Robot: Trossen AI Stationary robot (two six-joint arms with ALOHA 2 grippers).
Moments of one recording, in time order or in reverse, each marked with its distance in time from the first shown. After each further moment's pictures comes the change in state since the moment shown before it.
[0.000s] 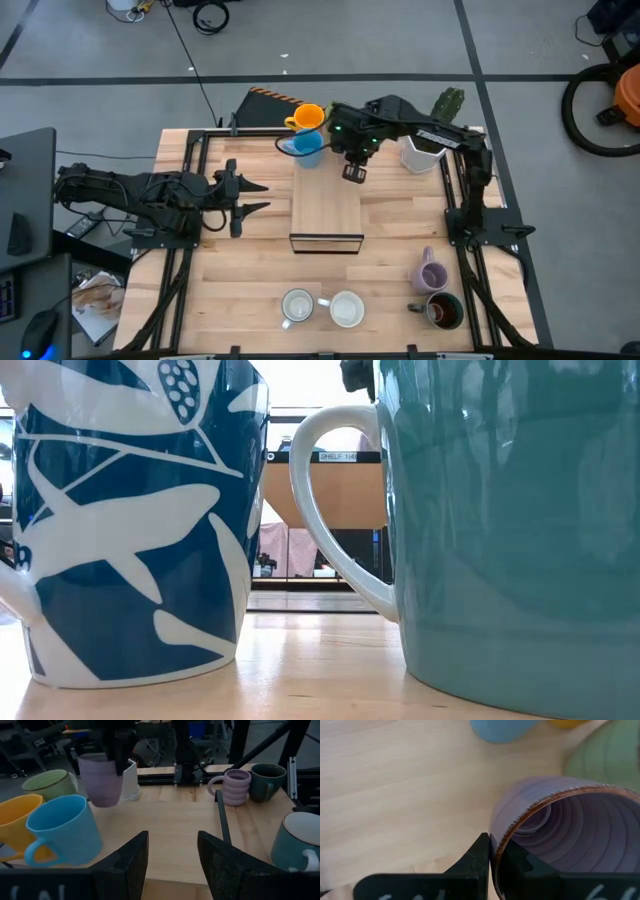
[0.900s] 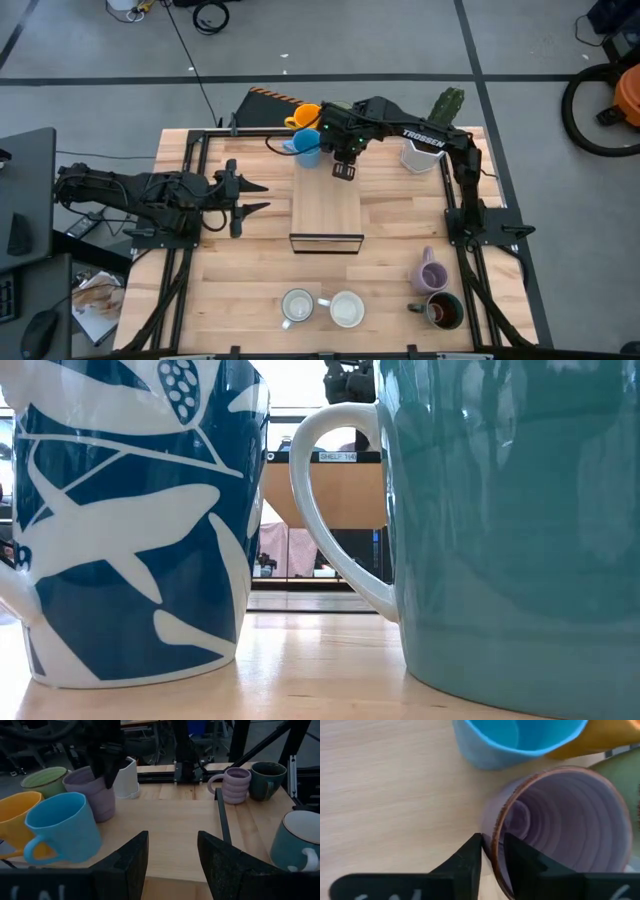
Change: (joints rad) left arm 0.000 0.000 0.000 -0.010 0.001 -0.008; right arm -0.020 0.080 0.032 0.084 0.036 -0.082
